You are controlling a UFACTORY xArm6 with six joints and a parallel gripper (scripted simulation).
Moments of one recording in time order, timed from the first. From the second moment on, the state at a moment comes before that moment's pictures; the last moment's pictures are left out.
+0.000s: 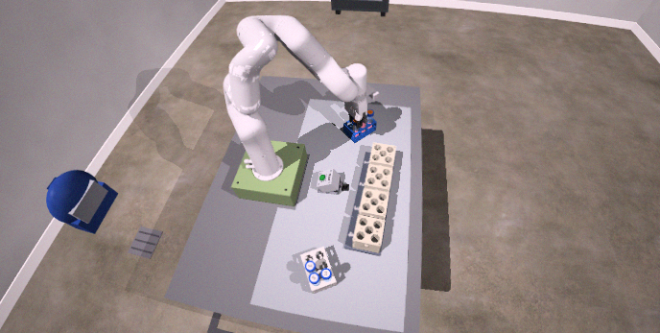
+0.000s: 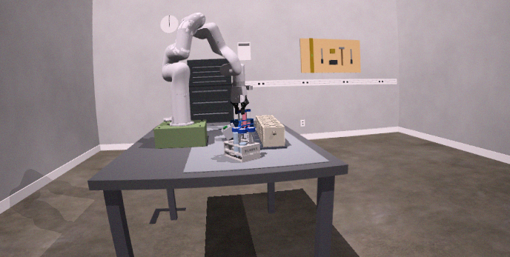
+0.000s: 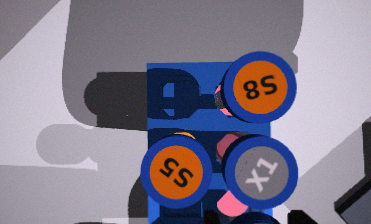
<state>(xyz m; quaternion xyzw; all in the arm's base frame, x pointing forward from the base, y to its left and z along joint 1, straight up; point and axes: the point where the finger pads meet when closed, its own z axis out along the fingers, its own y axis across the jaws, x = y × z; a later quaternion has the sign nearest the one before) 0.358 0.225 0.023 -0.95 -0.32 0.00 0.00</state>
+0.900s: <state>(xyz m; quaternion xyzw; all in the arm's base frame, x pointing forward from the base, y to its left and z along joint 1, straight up) 0.358 0.225 0.052 -0.95 -0.32 0.00 0.00</state>
